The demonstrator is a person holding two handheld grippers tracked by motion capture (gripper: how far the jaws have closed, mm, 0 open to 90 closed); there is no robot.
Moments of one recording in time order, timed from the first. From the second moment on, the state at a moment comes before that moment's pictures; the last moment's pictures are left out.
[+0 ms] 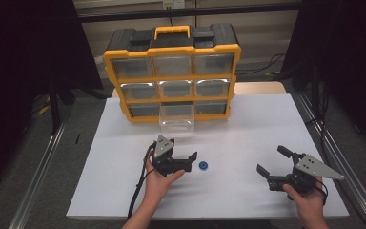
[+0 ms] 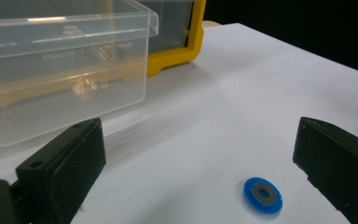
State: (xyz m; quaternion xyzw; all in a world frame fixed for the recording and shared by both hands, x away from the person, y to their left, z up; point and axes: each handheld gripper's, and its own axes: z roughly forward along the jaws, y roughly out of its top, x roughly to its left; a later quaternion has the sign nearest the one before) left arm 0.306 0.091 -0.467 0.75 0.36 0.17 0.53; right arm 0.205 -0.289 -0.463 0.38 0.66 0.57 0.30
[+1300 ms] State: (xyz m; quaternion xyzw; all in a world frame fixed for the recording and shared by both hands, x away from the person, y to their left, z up) left arm 0.315 0.056 -0.473 0.83 0.31 0.06 0.46; right arm 0.204 -0.288 -0.462 0.38 0.66 0.57 0.30
